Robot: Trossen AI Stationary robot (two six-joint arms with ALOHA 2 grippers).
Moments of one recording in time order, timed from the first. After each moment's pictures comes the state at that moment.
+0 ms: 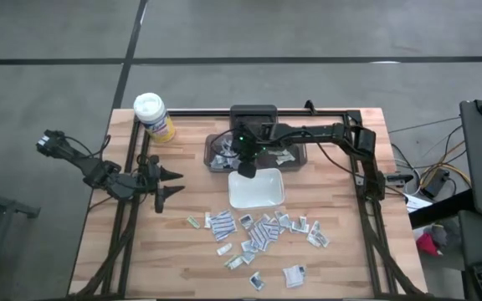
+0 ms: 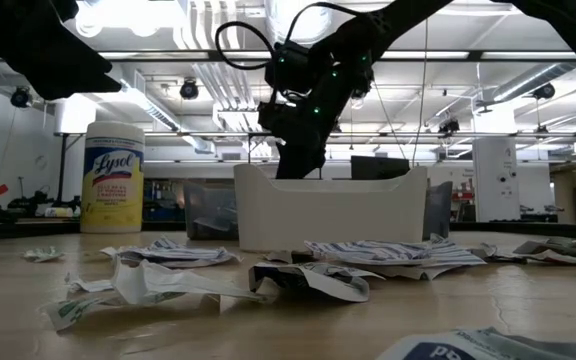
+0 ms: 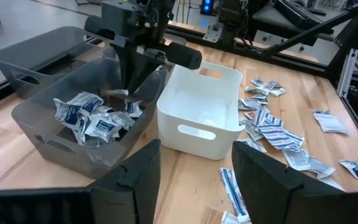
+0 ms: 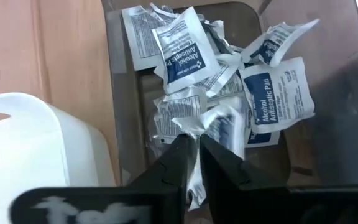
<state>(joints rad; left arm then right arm) -0.51 0.43 0.40 -0.38 -0.68 -0.48 -0.27 2.05 1.55 -0.53 -0.06 -0.06</state>
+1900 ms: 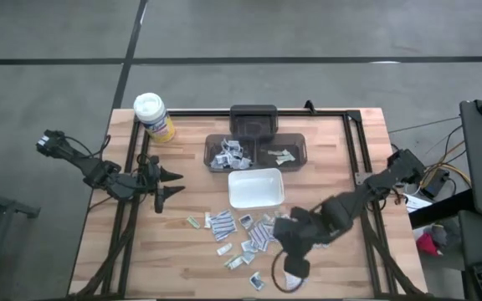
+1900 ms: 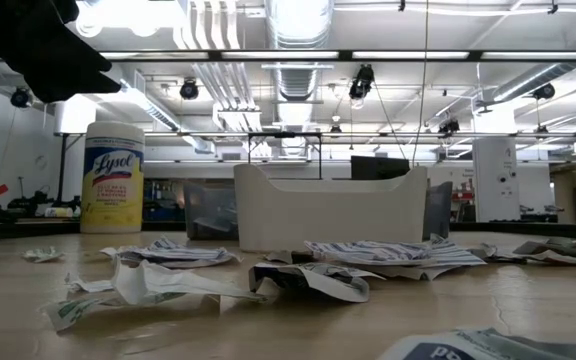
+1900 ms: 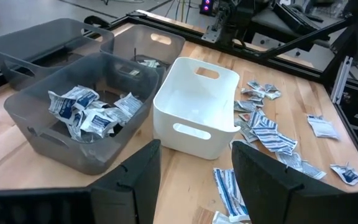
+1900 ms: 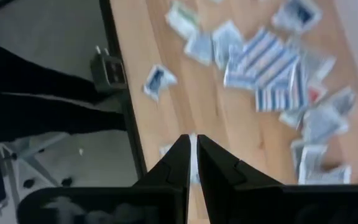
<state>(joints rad) -0.51 0.43 0.40 -0.37 -0.67 -0.53 0.55 1.72 1.65 -1.03 -0.02 0.87</state>
